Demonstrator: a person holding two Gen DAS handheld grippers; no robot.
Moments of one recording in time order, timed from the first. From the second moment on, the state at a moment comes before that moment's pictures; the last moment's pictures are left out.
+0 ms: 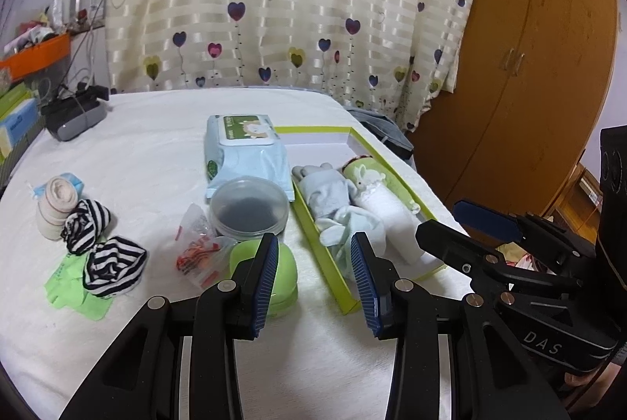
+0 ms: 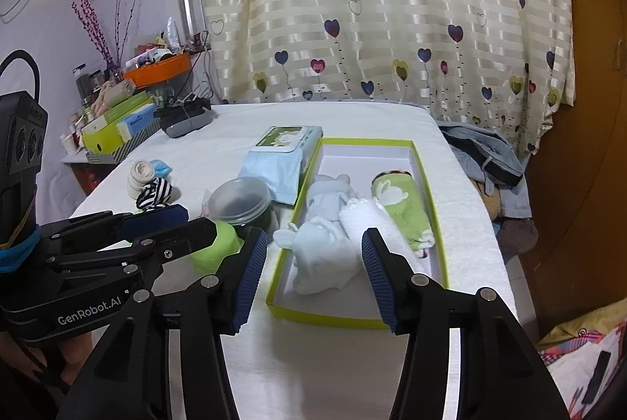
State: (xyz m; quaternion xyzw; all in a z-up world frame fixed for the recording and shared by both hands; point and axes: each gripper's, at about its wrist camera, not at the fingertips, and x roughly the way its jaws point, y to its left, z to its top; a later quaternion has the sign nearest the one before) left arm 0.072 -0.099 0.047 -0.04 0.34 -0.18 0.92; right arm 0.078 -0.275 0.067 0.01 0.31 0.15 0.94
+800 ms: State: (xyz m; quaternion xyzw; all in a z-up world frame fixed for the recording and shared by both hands) left arm 0.071 -0.012 0.042 -0.07 0.33 -0.09 0.94; right arm 0.083 -0.221 0.071 -0.01 0.30 0.21 0.93
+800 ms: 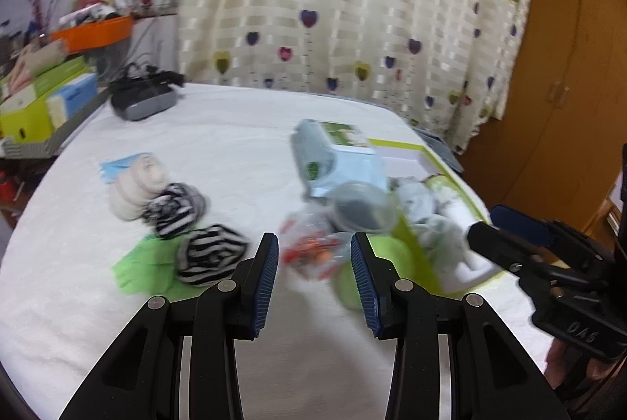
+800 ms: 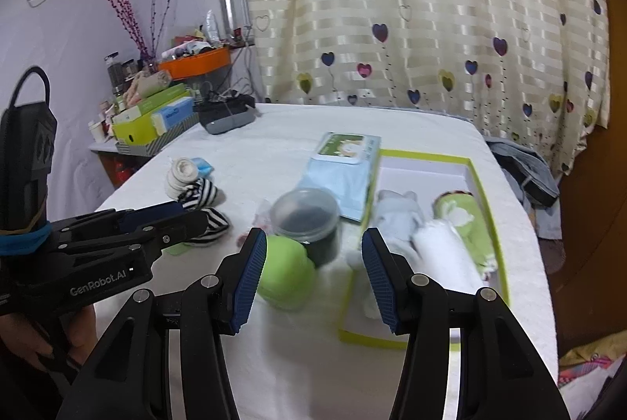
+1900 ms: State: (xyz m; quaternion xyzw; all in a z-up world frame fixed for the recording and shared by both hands) left arm 0.138 -0.010 -0.023 -0.10 0.42 -0.14 0.89; right arm 0.111 -0.207 0.059 -0.01 0.32 0.21 0.92
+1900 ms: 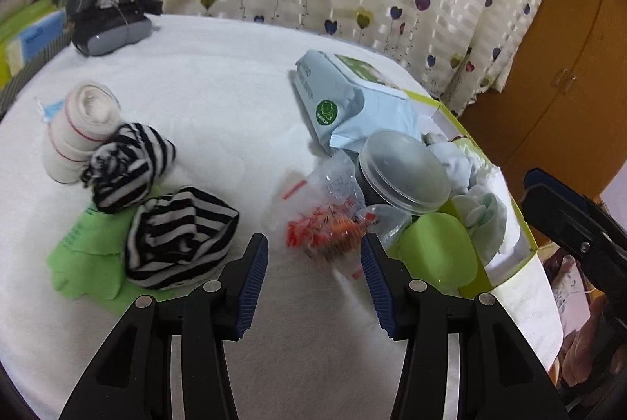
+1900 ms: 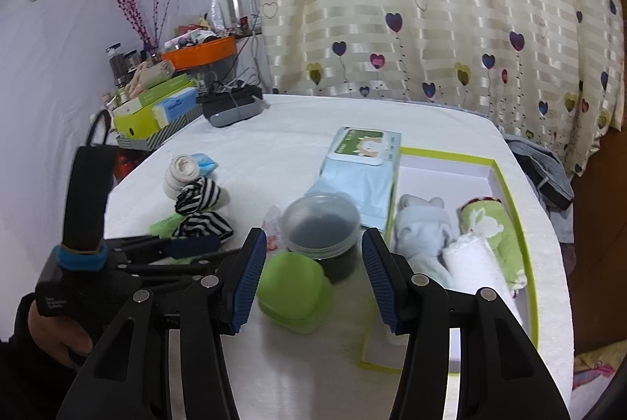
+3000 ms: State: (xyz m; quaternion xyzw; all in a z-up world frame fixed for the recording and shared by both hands) left arm 0.150 -0.031 -0.031 -0.05 0.43 -0.14 0.89; right arm 0.126 -0.226 0.053 0.03 0.32 0.22 0.92
